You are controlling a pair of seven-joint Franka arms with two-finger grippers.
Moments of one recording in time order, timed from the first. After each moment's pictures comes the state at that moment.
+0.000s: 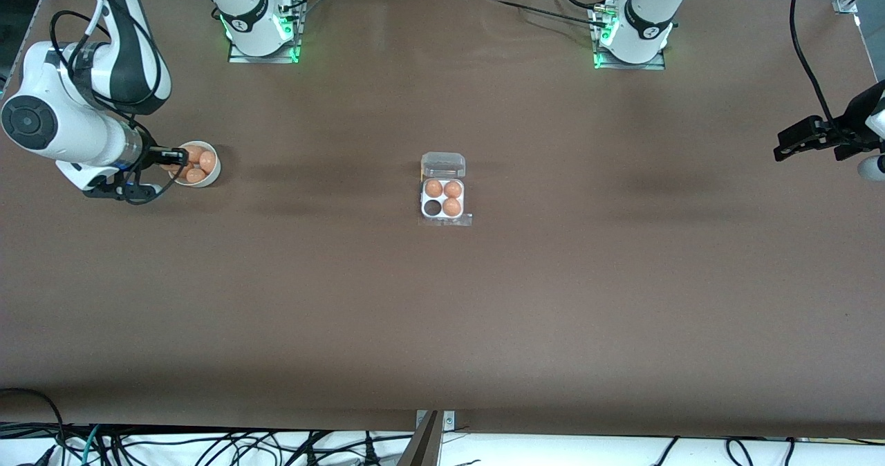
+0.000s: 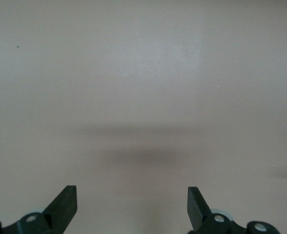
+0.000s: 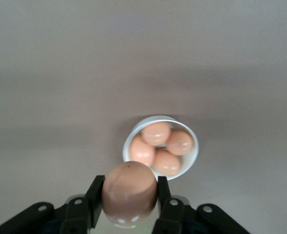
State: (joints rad) left arm 0.02 0.05 0.06 -1.59 0.01 1.58 0.03; right arm 0.02 0.12 -0.01 -2.08 -0.11 1.91 0.07
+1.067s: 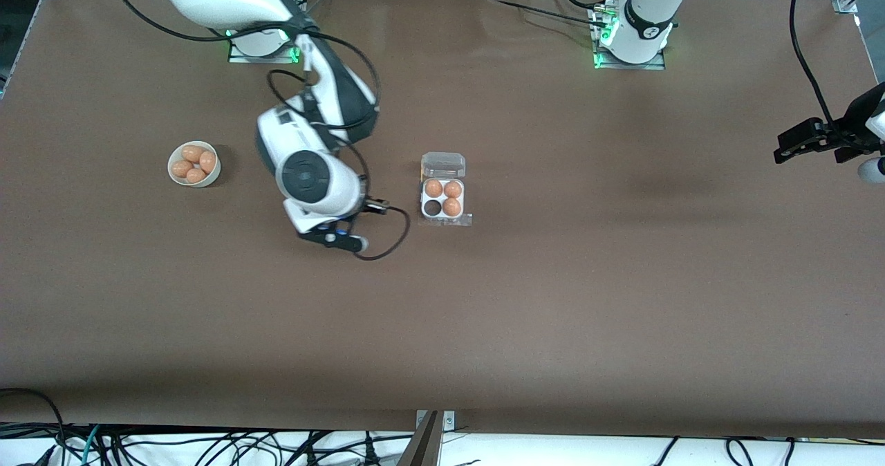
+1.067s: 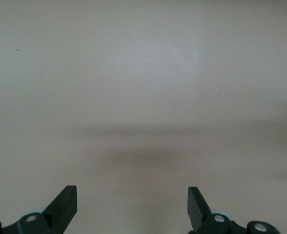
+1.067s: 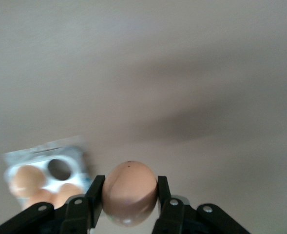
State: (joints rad) left arm 0.02 0.06 0.06 -1.58 0.01 1.58 0.03; right arm 0.51 0.66 0.09 -1.41 0.10 1.91 0.83
